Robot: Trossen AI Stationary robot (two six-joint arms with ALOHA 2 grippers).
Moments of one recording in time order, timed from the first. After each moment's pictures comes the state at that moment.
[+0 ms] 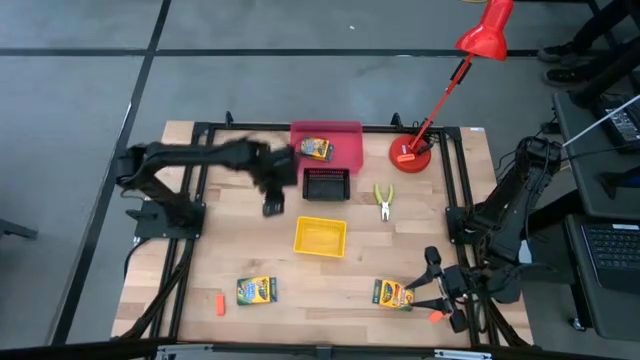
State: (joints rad) left arm 0.18 1.50 1.19 -0.95 0.14 -0.05; right arm 1.17 1.14 0.61 0.27 0.88 0.43
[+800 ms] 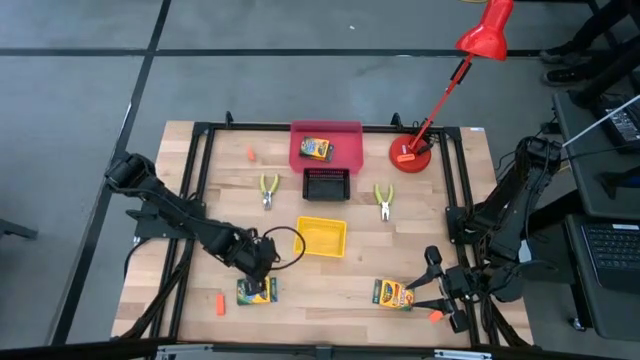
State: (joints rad) left arm -0.54 1.49 0.91 -0.62 -0.12 -0.84; right arm 1.16 1.14 0.61 0.32 0.87 0.35
